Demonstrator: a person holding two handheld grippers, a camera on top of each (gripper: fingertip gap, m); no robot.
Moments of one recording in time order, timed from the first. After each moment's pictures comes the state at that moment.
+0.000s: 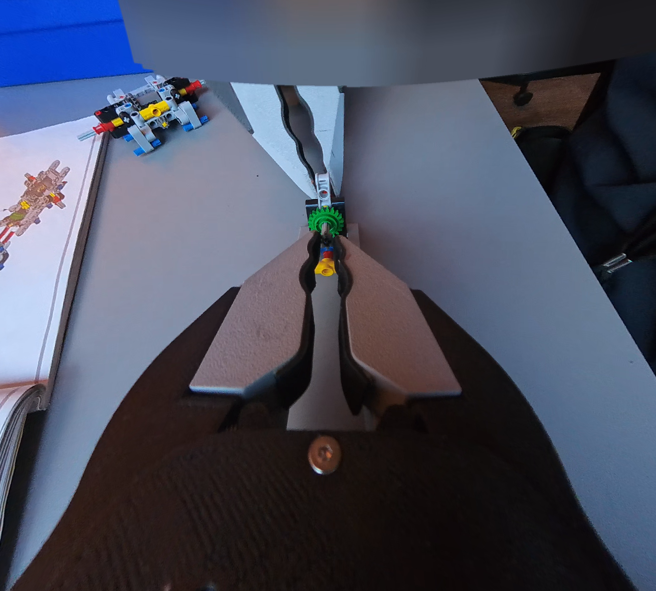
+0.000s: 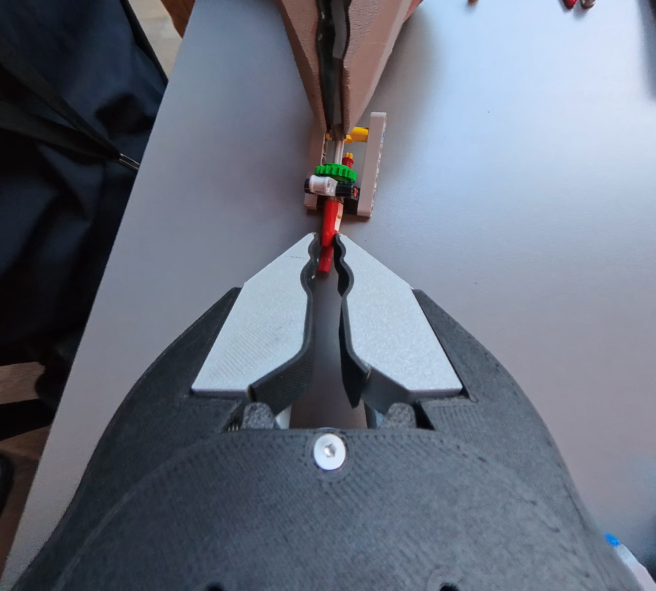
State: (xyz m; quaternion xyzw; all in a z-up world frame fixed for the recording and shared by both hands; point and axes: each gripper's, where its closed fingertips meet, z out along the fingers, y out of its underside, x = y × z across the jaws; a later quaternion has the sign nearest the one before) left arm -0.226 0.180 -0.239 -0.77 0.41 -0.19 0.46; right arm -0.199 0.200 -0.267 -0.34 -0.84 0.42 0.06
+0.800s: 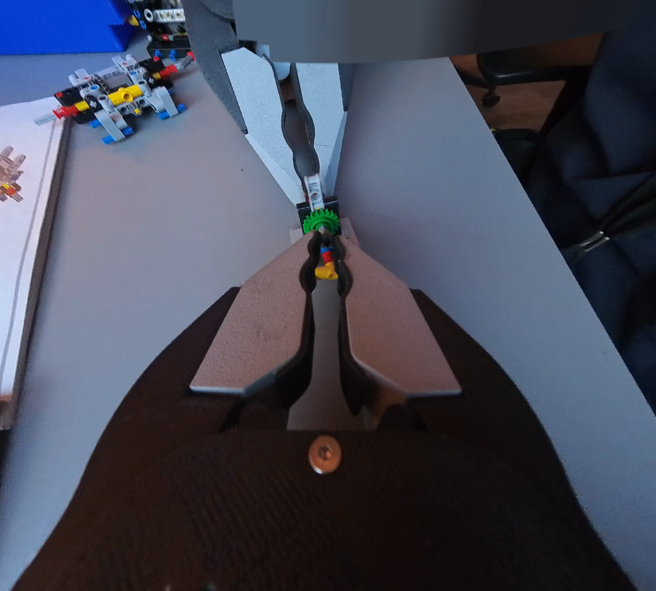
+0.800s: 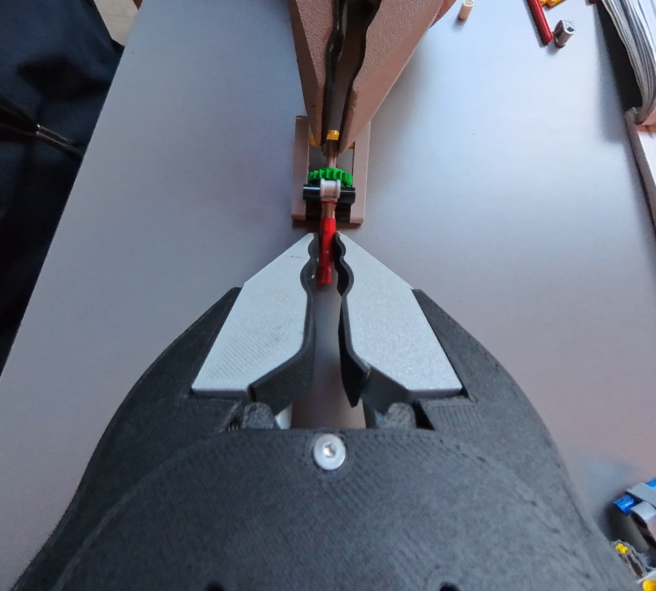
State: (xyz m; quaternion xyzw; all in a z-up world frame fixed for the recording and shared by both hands) left arm -0.223 0.178 -0.242 -0.77 0.41 -0.22 0.43; right arm -0.209 0.197 -0.273 -0.31 -0.86 0.38 0.13
